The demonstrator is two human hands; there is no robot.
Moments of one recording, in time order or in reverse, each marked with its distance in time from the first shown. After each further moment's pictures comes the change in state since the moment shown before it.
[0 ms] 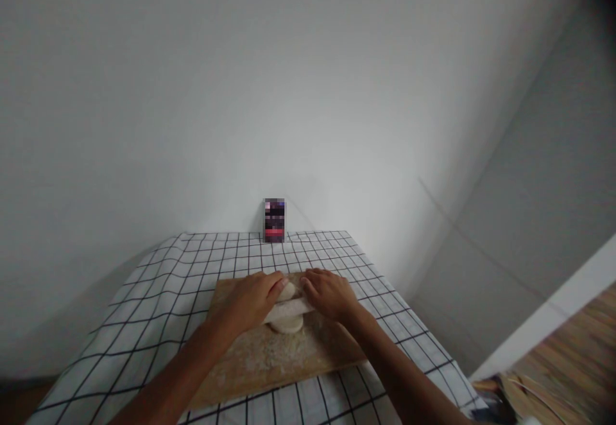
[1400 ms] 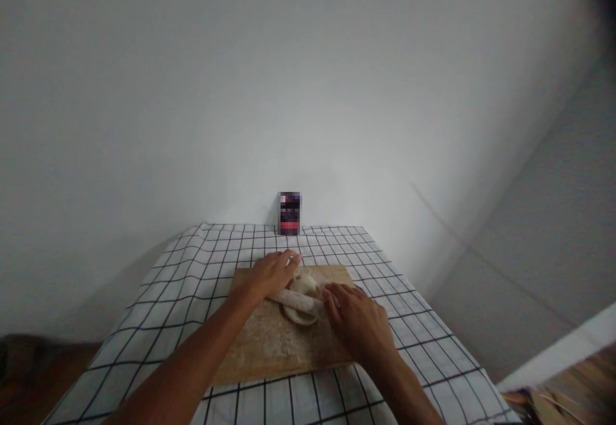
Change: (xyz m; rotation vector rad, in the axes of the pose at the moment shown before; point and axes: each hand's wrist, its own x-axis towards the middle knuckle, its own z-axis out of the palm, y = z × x) left_hand 0.035 -0.038 0.030 0.048 -0.009 -0.067; right_hand -0.054 -0.029 0.000 -0.044 0.089 0.192
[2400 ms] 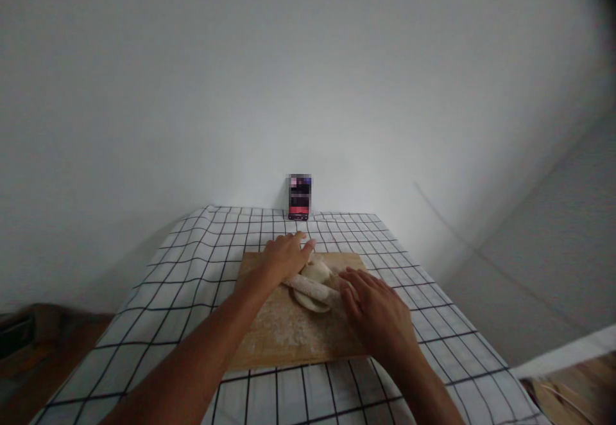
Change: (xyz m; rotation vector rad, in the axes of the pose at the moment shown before) left_hand 0.005 0.022 -0.011 0.008 0.019 -0.196; right_hand -0.003 0.013 0.024 0.022 0.132 -0.054
